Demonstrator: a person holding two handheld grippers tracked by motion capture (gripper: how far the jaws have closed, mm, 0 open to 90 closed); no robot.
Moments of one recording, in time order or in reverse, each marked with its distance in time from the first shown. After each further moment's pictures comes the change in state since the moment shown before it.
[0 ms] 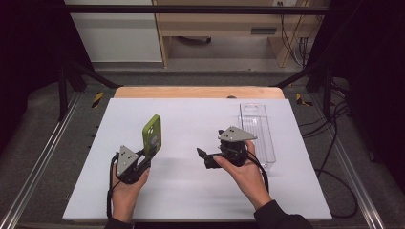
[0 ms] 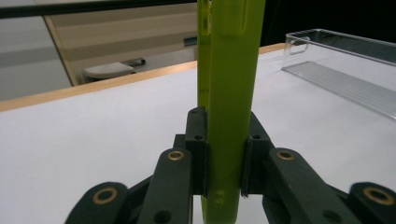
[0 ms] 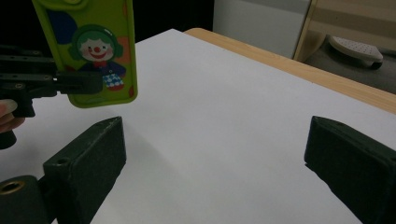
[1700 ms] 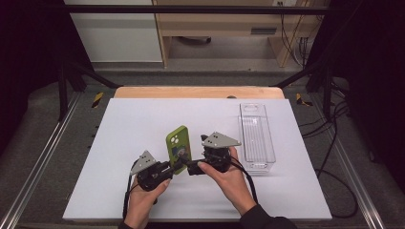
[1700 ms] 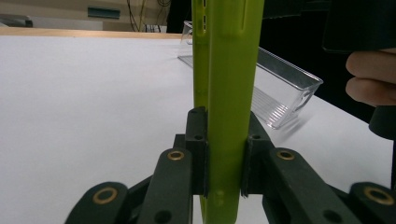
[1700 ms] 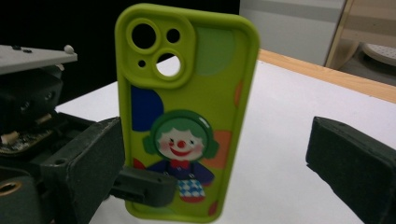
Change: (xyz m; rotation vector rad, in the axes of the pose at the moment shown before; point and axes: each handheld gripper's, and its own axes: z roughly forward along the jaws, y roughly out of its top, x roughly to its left) left arm -0.046 -0.009 0.021 0.043 -0.360 -0.198; right arm 0.038 -0.001 0.023 -0.056 0.096 0.032
